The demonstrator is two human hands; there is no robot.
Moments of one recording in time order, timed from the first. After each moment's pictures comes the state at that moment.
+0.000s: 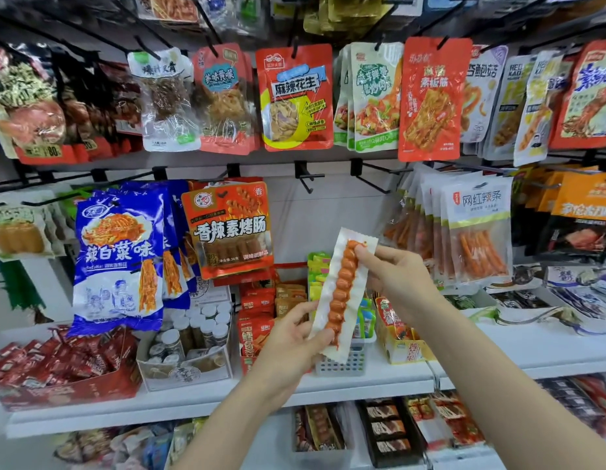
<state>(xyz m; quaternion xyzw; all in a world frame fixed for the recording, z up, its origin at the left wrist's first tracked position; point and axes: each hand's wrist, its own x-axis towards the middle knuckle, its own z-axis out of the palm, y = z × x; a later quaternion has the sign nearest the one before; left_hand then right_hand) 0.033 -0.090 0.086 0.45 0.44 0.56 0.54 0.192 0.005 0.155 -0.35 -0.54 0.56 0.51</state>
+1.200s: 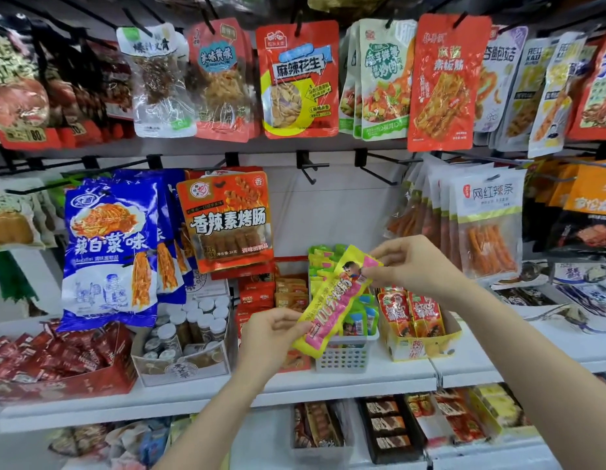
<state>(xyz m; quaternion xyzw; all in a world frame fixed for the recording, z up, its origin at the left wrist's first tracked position) 0.000 -0.064 0.063 0.49 0.62 0.52 0.33 0.222 0.037 0.163 -0.44 -0.77 0.35 0.31</state>
